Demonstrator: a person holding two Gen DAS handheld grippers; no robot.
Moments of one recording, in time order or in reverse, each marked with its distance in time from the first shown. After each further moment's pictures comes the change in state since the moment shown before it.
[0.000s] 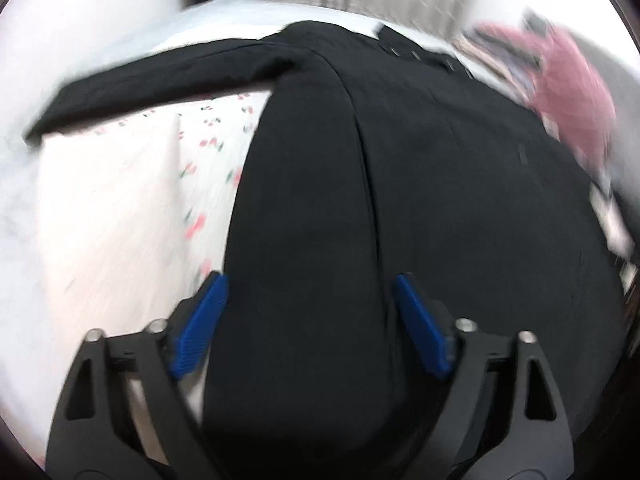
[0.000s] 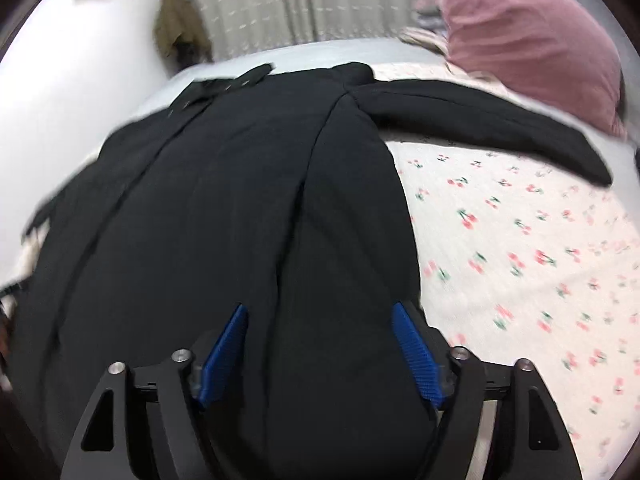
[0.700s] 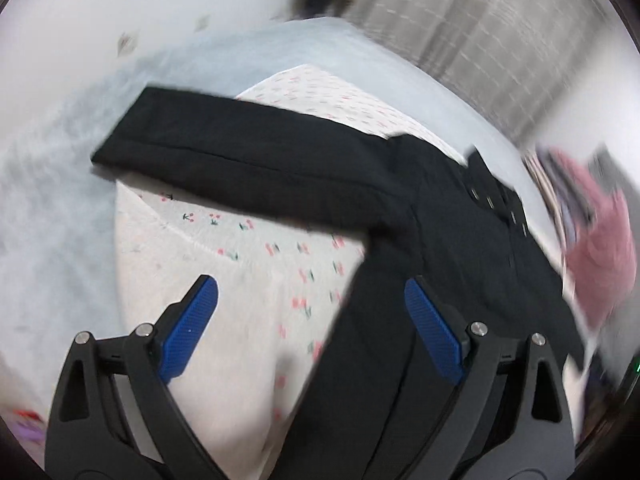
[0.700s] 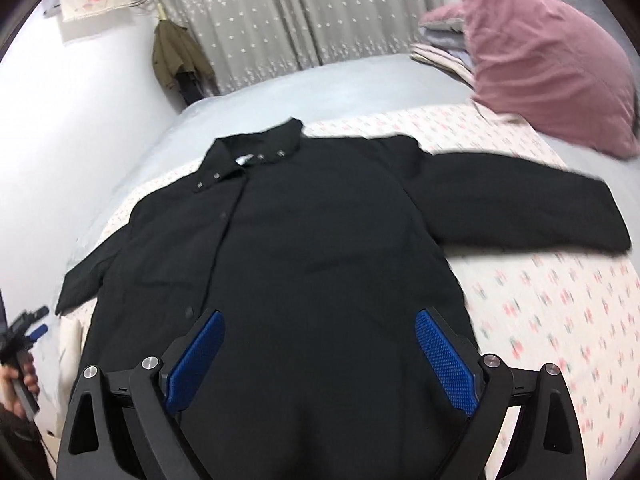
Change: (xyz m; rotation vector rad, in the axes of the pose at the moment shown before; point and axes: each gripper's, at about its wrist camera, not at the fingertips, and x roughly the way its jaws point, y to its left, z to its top) left arm -0.015 0.106 0.134 -0.538 -0.073 0.051; right arm -0.024 0.056 0.148 0.116 -0.040 0.095
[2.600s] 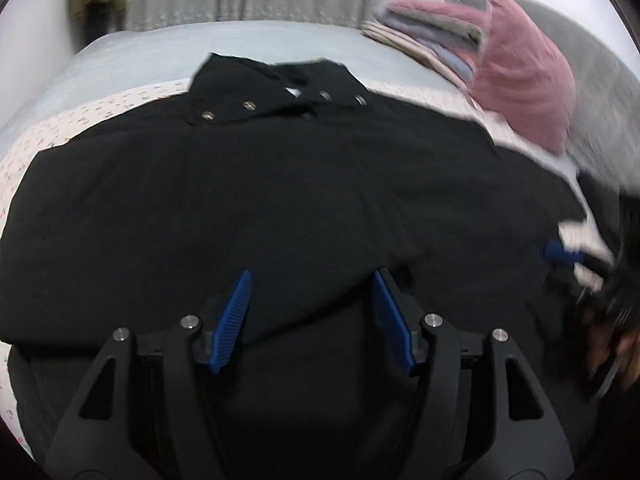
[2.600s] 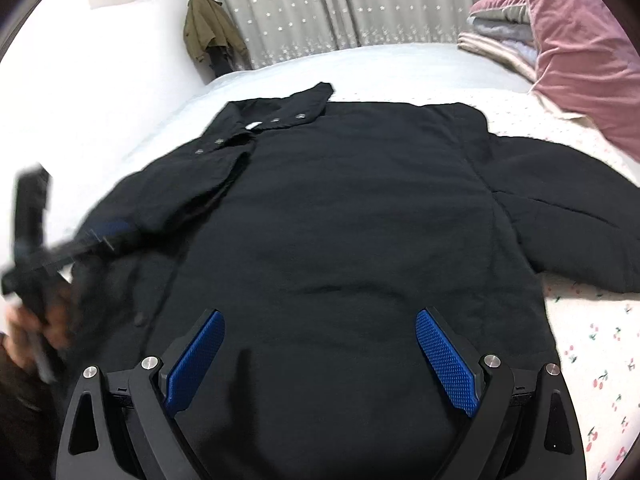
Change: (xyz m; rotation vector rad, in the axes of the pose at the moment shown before) left arm 0.126 -0.276 -0.081 0.724 0.115 -0.284; right arm 0.112 -0.012 -0.003 -0.087 0.056 0.123
